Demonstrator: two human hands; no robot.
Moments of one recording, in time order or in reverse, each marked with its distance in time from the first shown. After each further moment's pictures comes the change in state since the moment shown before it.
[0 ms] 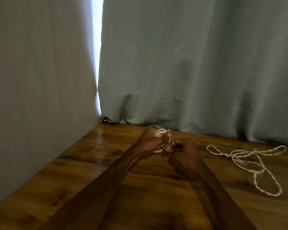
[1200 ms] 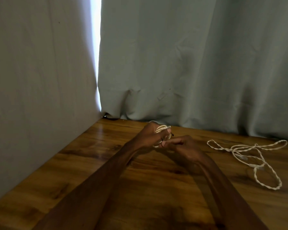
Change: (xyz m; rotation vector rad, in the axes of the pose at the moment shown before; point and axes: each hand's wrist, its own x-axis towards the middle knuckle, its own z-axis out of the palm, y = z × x) left_hand -0.004 0.006 -0.008 0.077 -0.131 0.087; right_hand 0.002 0.002 -0.003 0.277 -0.227 0.161
